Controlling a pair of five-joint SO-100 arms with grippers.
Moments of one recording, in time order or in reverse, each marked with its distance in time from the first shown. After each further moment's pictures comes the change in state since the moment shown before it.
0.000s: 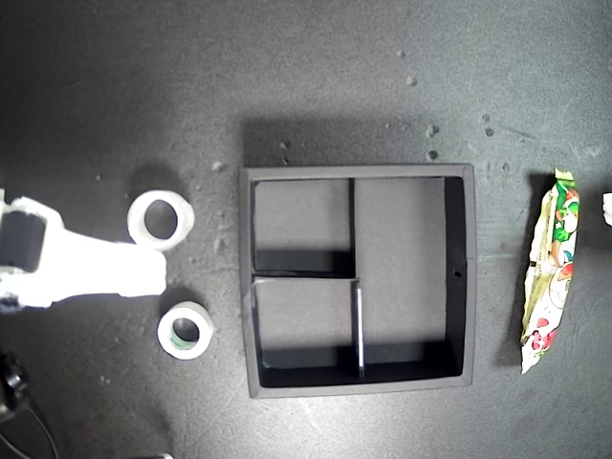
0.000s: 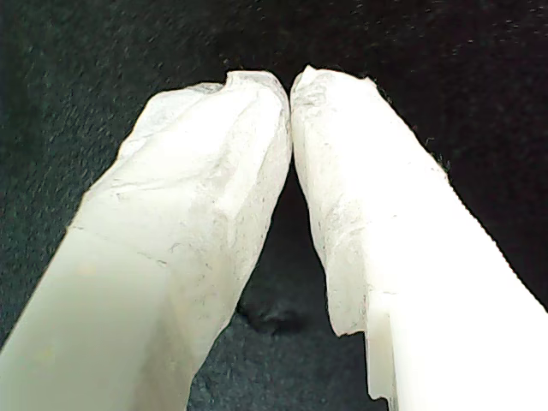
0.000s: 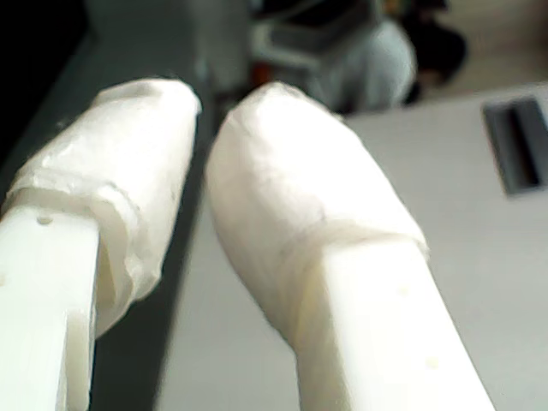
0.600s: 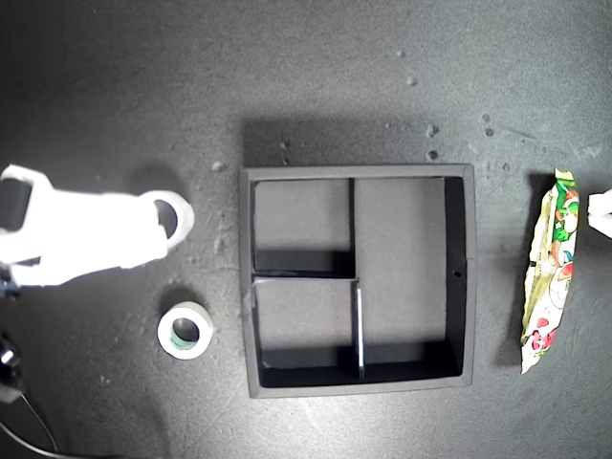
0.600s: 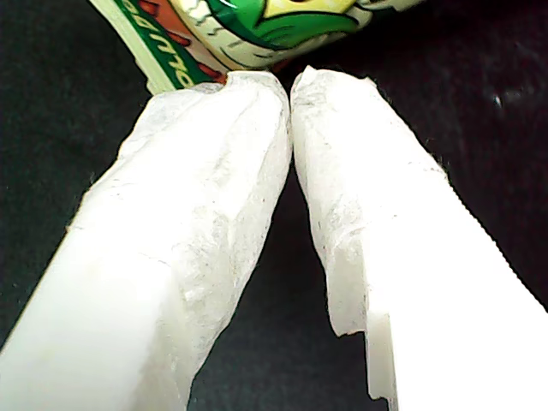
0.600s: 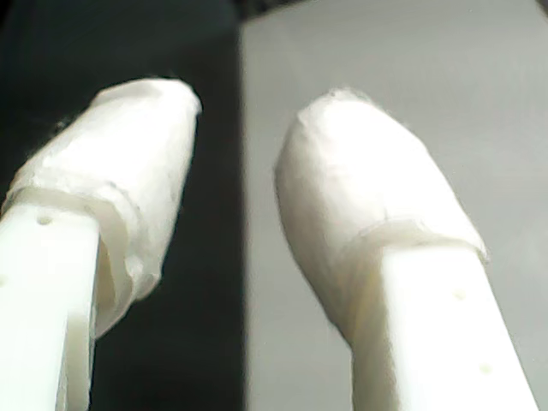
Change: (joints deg) arm 0 -9.2 -1.5 -7.1 2.2 -12.8; arm 1 -3.0 -0.4 0.0 -13.4 10.8
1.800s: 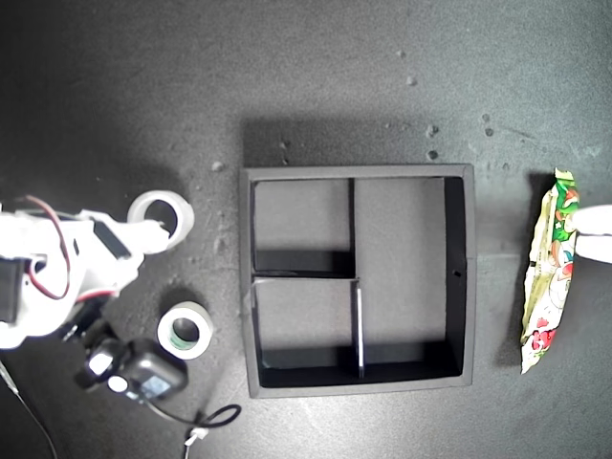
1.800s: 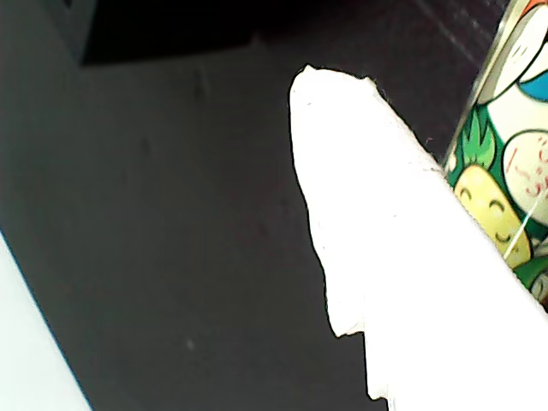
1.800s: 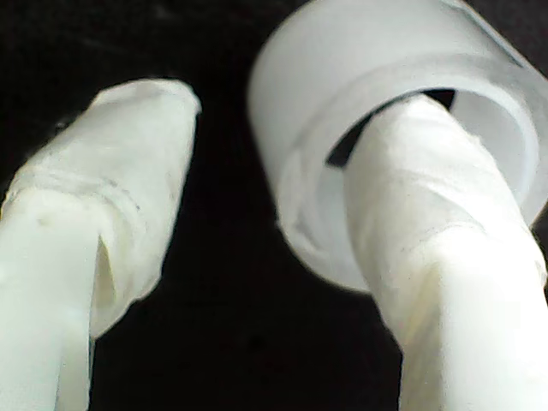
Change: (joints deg) arm 0 11.3 -78.2 -46.3 40.4 -18.8; arm 1 -13.8 -0.3 -6.2 -16.0 -48.4
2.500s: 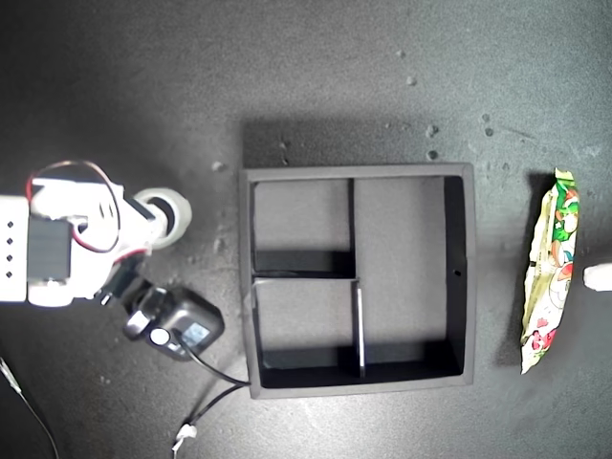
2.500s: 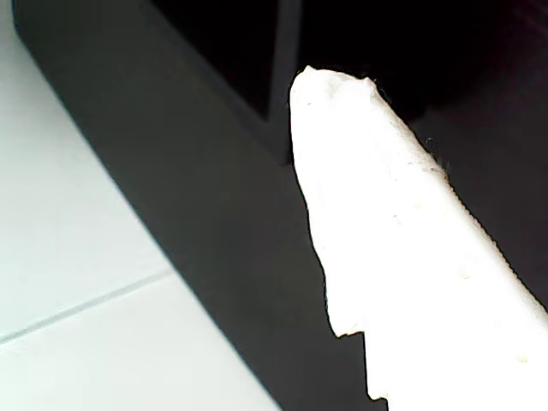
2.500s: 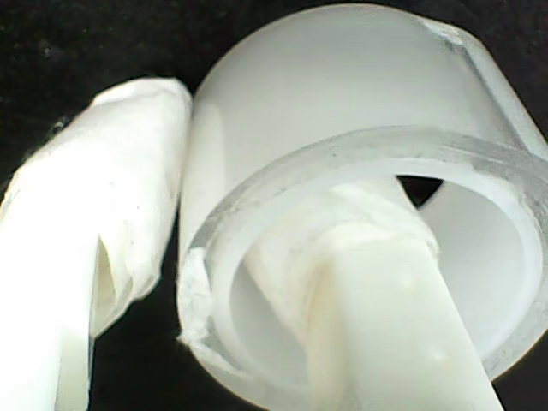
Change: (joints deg) arm 0 -4.3 -13.4 0.6 -10.9 0.0; arm 1 -2.7 -25.9 -20.9 -2.5 -12.1
